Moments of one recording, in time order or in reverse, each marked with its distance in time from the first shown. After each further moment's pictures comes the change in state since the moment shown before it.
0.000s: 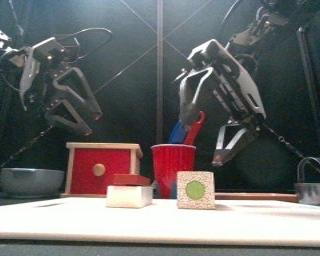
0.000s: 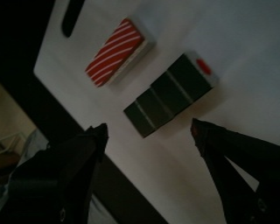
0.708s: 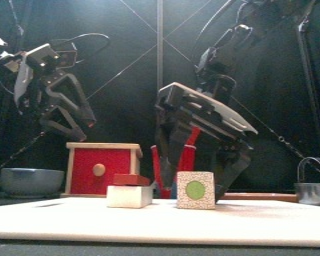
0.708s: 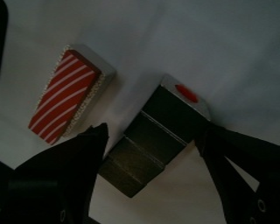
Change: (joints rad) left arm 0.005 -0.002 0.029 0.002 -0.017 0.000; right arm 0.095 0.233 -0.192 -0.425 0.170 0.551
